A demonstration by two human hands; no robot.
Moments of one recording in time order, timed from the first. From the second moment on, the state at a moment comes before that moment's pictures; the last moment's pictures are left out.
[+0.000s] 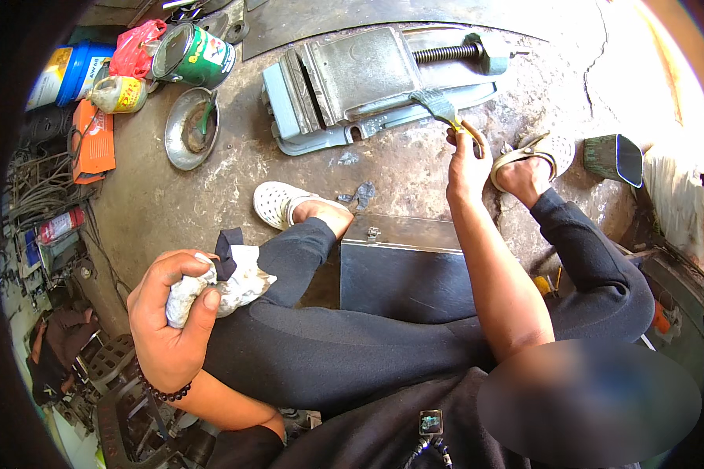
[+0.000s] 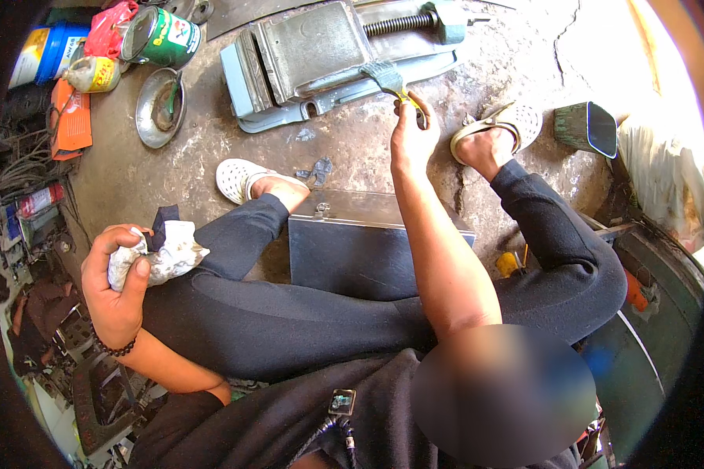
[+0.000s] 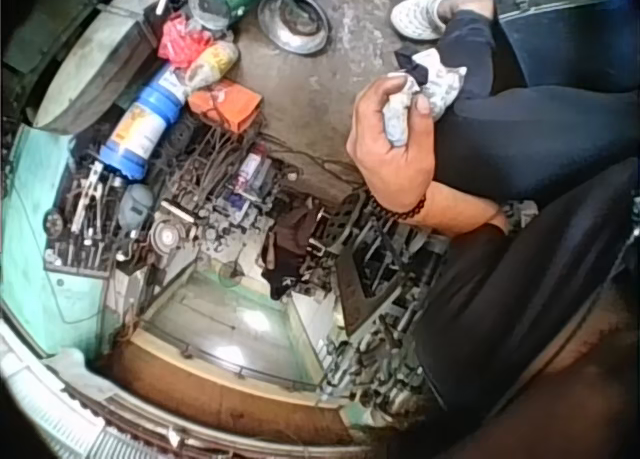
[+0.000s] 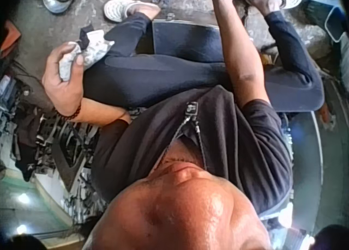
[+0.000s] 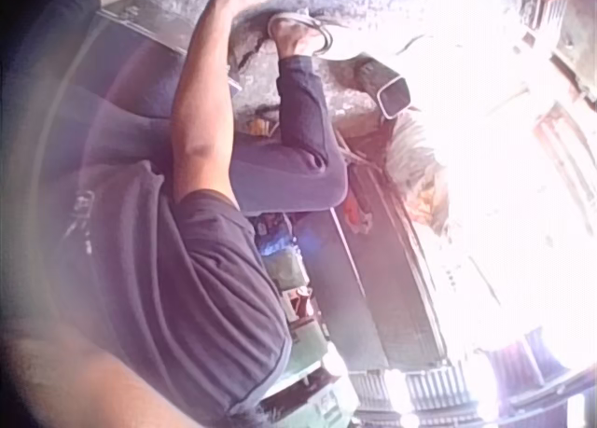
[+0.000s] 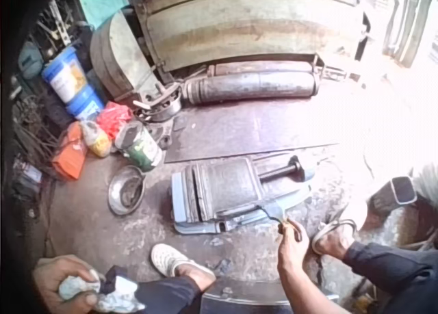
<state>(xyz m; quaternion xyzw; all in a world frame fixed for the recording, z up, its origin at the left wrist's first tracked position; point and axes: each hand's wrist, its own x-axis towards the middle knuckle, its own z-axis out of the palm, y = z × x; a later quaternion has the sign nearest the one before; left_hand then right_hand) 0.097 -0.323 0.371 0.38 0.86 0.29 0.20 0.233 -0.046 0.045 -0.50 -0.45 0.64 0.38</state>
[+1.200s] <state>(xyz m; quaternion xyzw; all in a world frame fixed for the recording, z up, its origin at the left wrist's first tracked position) 0.098 -0.327 0.372 0.38 0.86 0.28 0.22 0.217 -0.112 0.063 -0.50 -0.47 0.67 0.29</state>
